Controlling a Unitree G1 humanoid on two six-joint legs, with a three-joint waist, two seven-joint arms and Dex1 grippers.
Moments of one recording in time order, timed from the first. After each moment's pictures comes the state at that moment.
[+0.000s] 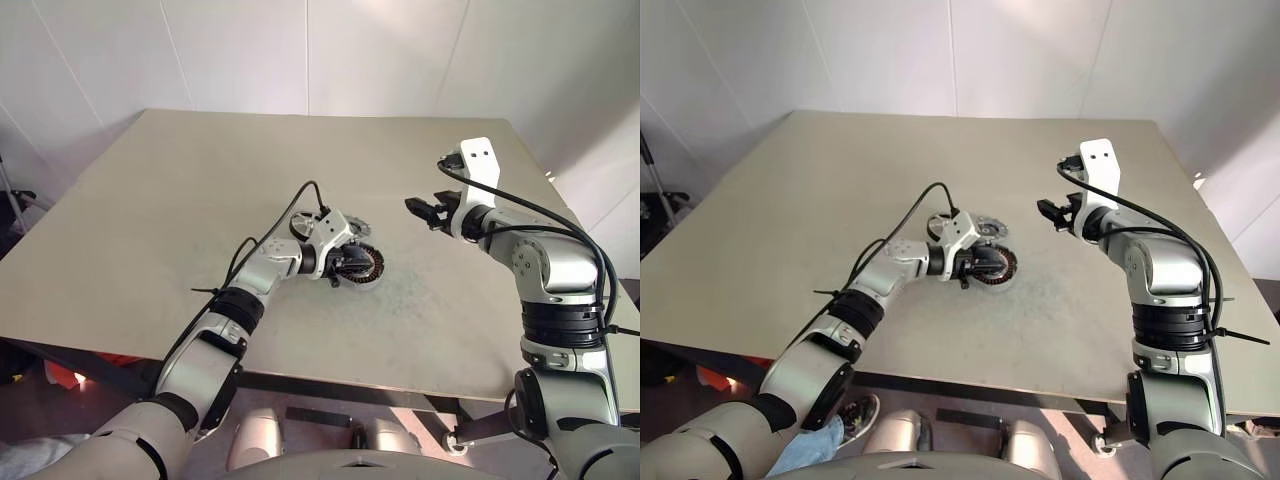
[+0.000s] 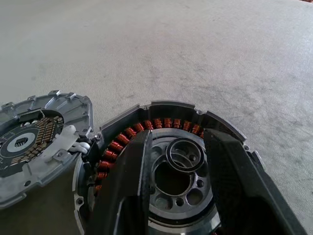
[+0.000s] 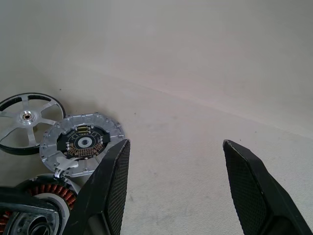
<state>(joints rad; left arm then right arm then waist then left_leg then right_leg) -0.75 0.05 -0.27 0.70 -0.08 0.17 -0.92 -0.58 -0.49 -0.14 -0.10 0.32 1.03 0.35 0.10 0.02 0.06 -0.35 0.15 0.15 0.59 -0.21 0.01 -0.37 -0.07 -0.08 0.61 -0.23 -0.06</state>
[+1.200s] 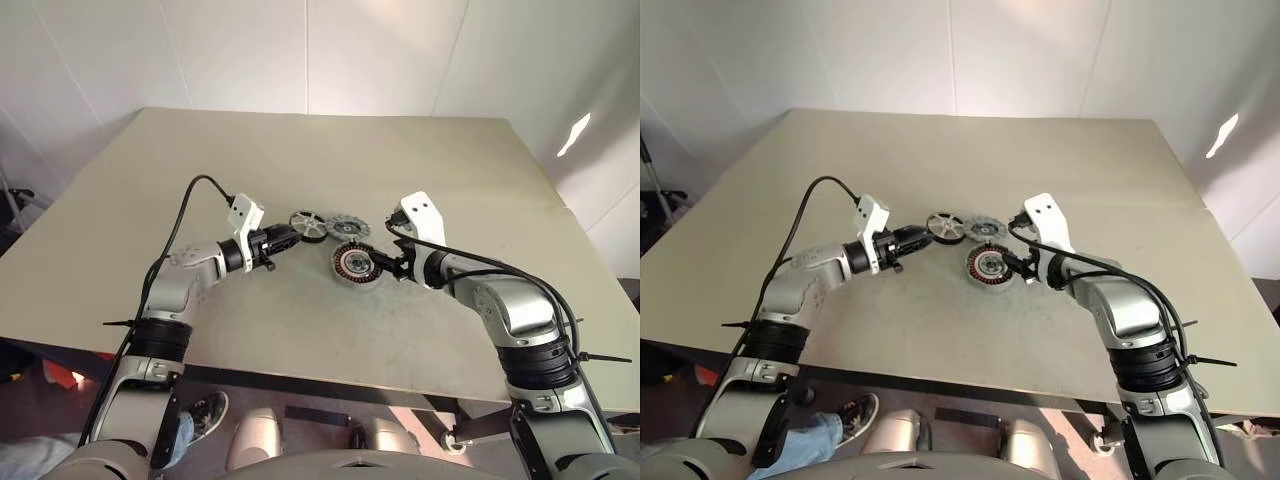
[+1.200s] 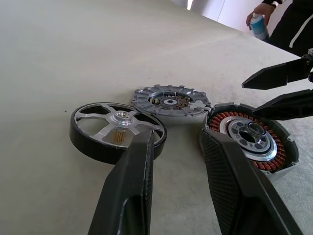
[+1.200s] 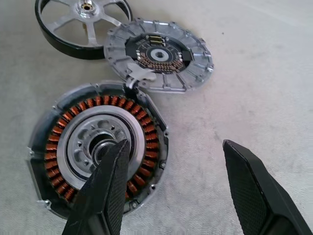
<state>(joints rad) -0.48 0.30 -0.01 0.23 -0.32 0.44 -0.84 -0.39 -0.45 0.08 -0.25 0.29 1.06 0.38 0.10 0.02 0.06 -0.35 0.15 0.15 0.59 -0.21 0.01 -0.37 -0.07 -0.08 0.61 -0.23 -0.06</state>
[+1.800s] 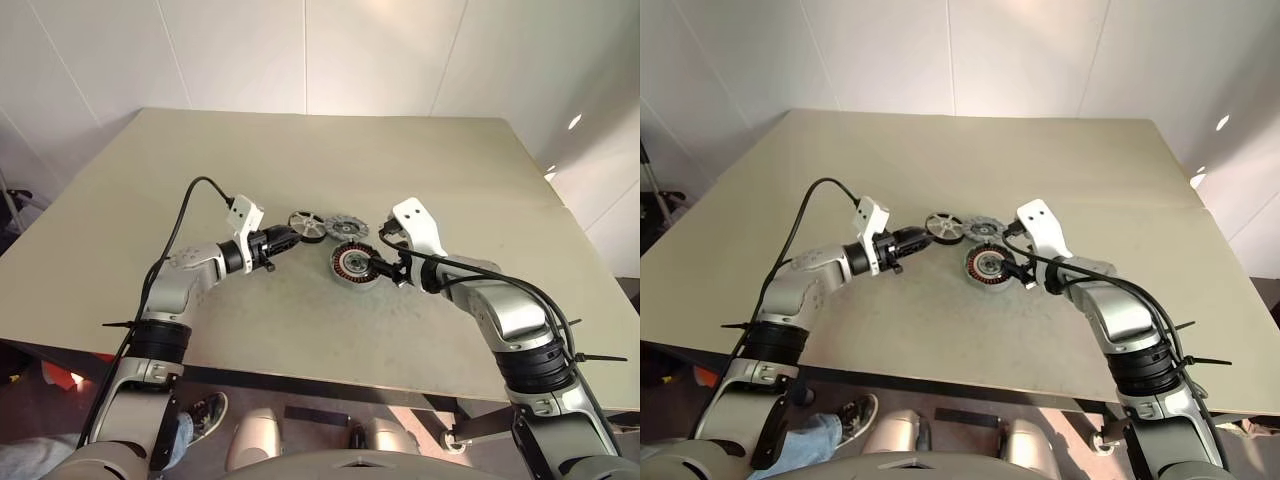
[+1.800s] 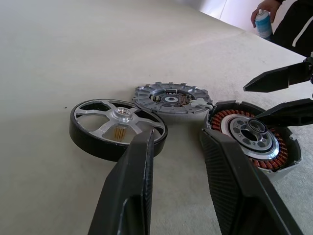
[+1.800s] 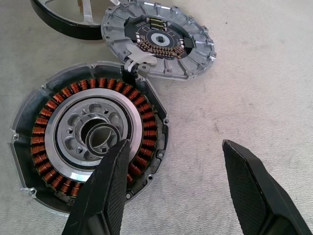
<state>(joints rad) -0.47 0.31 -0.01 0.23 -0.33 0.44 -0.83 -0.38 -0.47 0.15 -0.24 0.21 1.02 0.39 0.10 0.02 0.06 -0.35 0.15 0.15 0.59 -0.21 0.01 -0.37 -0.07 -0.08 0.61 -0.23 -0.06</state>
